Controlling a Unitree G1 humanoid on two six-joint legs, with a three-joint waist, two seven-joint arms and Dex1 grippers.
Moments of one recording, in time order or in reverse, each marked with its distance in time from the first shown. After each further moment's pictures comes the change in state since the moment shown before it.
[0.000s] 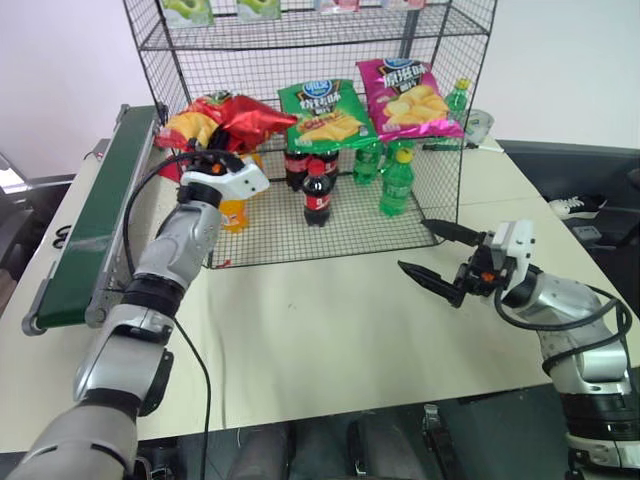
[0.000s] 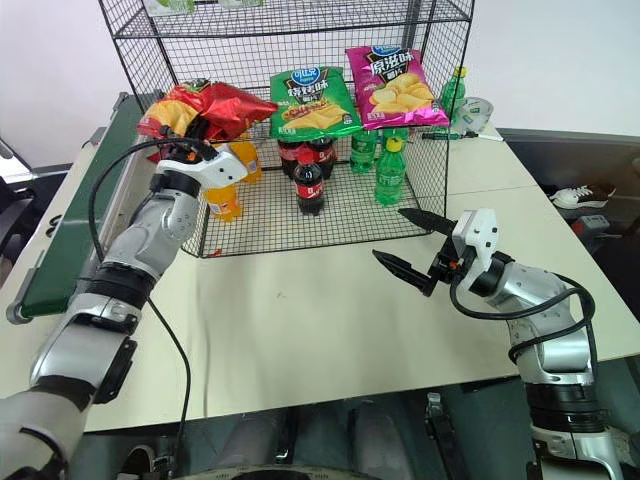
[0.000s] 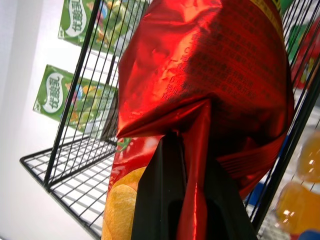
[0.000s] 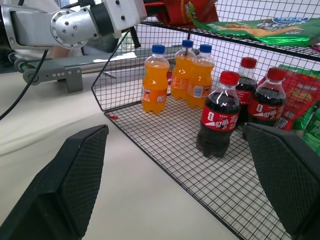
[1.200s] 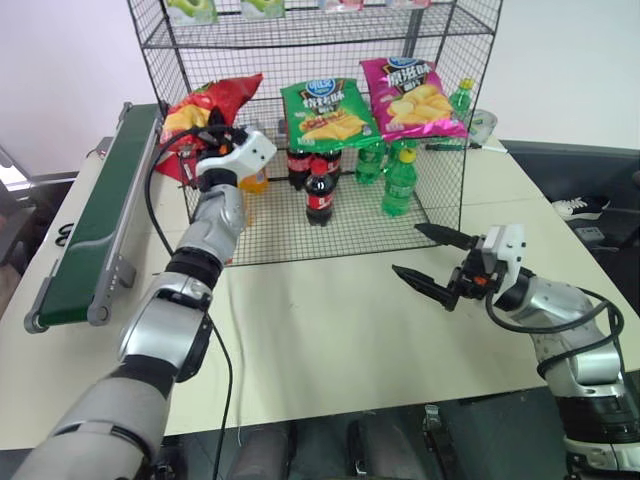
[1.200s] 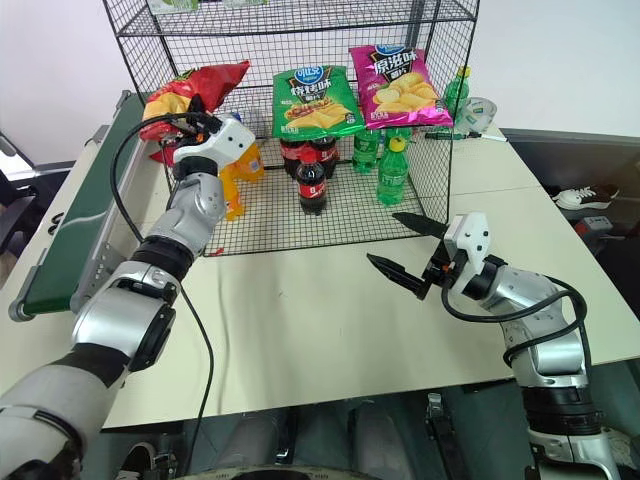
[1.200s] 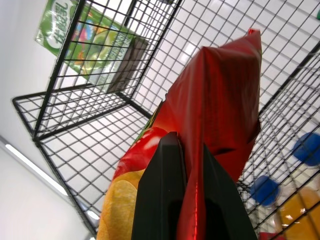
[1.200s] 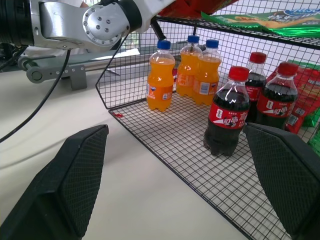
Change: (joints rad) left arm -0.219 -0.177 0.010 0.357 -0.150 0.116 0.222; right arm 0.016 0.005 0.030 -0.021 -0.004 0.001 -0.028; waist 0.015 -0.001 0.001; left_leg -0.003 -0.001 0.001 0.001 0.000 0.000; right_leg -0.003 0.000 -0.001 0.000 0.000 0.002
